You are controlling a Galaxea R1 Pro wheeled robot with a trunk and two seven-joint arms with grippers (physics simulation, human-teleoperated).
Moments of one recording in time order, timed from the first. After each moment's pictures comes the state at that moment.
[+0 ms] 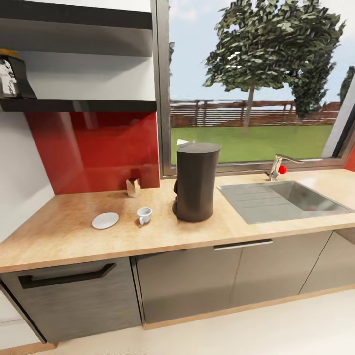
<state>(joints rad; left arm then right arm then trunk) -0.13 0.24 -0.51 -0.02 1.20 -0.07 -0.87 -0.16 -0.09 0.14 -0.04 0.01 -0.16 0.00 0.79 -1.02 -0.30</state>
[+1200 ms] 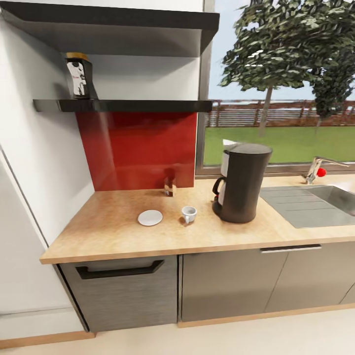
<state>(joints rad) -0.13 0.24 -0.51 -0.02 1.20 -0.07 -0.87 -0.16 -0.09 0.15 -0.04 0.01 -0.16 0.00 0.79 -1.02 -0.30</state>
